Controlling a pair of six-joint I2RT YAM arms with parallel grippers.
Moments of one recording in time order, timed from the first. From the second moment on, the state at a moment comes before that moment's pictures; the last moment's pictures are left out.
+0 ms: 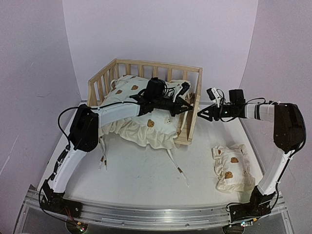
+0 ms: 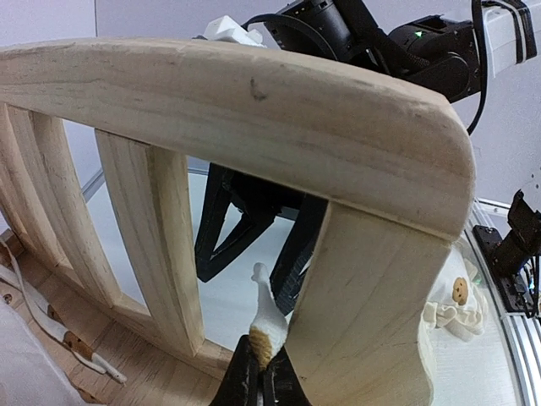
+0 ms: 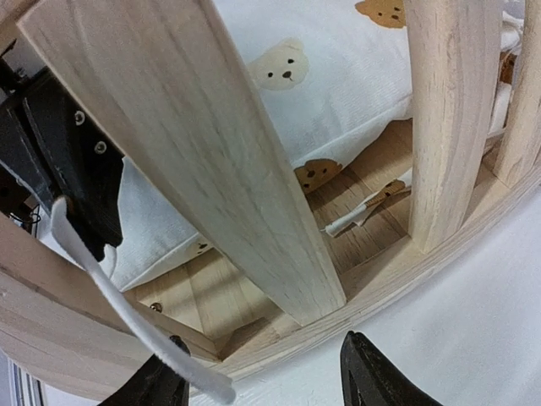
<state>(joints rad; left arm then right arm) -0.80 2.48 2.26 -0.02 0.69 0.07 0.13 1.81 1.18 -0.04 -0.90 -0.20</state>
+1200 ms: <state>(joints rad) -0.83 2.24 1.92 -0.01 0.51 -0.08 0.19 1.58 0.96 -0.08 -0.63 0.14</state>
